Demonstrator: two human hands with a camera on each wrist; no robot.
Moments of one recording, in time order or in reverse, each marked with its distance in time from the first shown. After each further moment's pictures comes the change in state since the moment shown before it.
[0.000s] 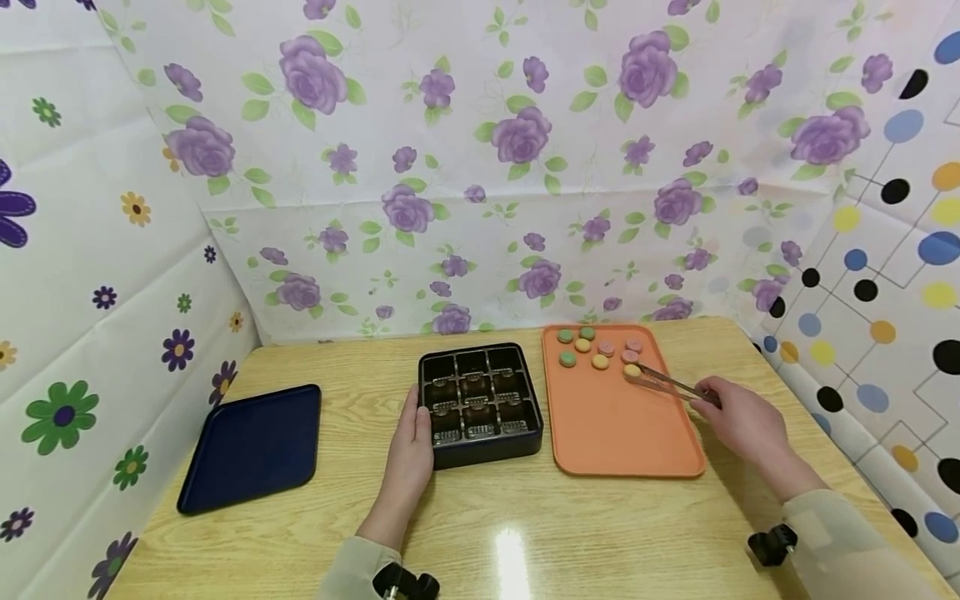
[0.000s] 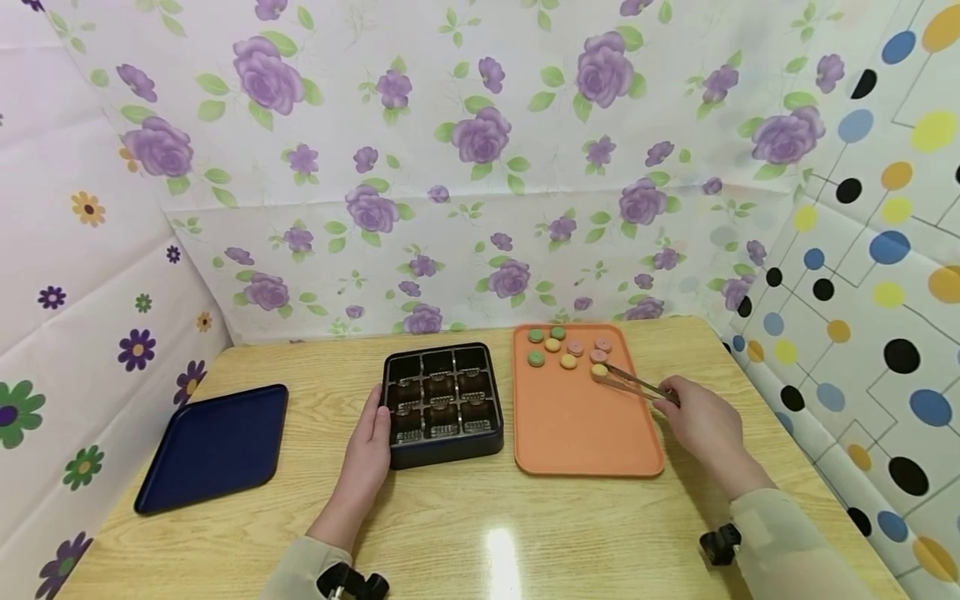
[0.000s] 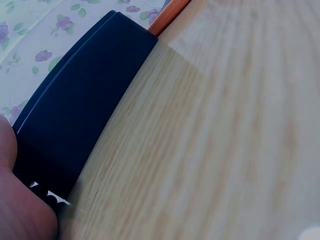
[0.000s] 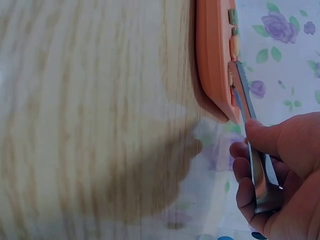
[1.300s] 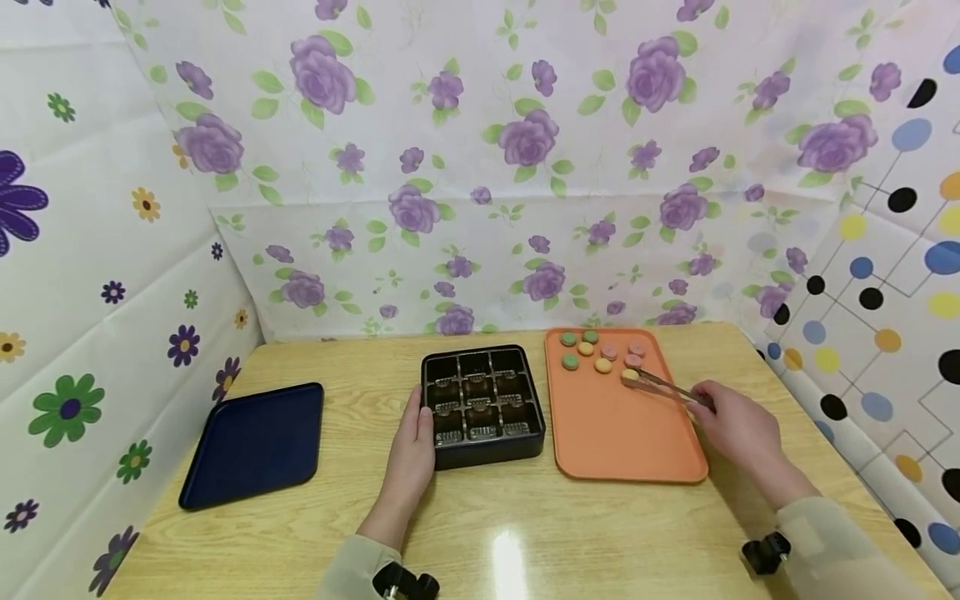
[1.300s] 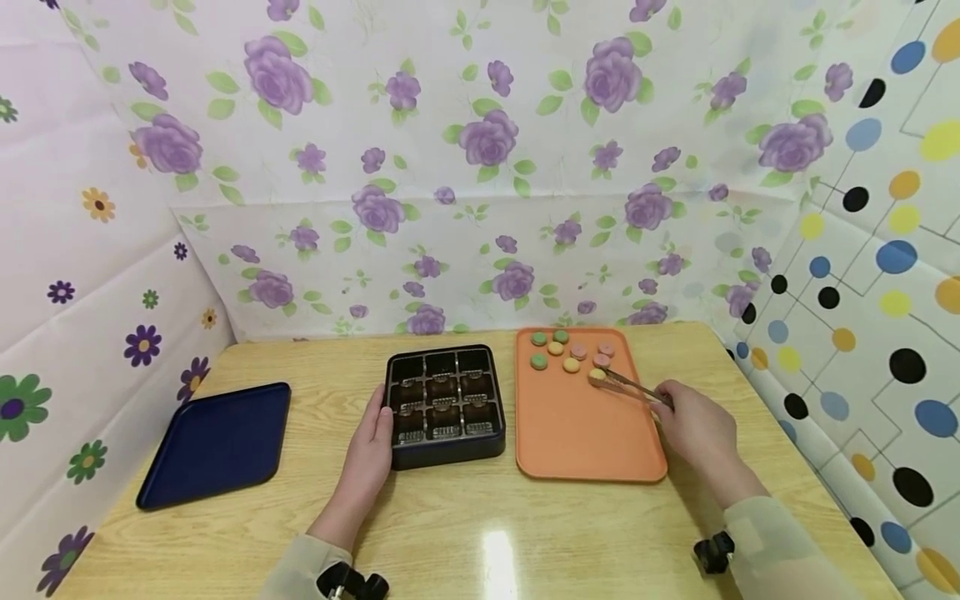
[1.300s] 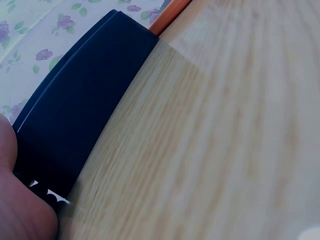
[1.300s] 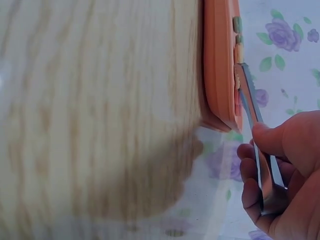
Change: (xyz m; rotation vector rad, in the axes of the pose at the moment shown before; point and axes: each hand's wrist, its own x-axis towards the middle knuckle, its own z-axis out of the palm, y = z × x) left_hand 0.000 0.003 -0.001 0.018 0.004 -0.010; right_hand 0.004 -0.014 0.005 -0.029 0.050 0.000
